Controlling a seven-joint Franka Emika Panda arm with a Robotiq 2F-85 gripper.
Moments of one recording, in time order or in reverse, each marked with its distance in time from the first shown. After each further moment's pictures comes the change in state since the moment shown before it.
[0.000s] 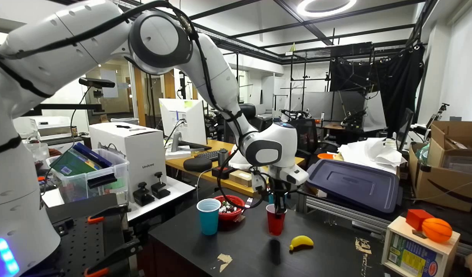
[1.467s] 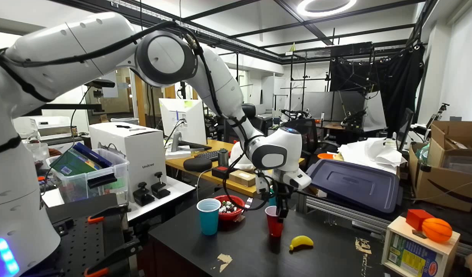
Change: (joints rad) arm -0.008 0.104 0.016 0.159 0.008 -0.076 0.039
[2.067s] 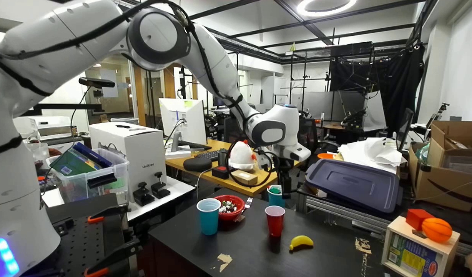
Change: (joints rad) arm 0.040 -0.143 0.001 -0.049 -0.013 -0.006 -0.002
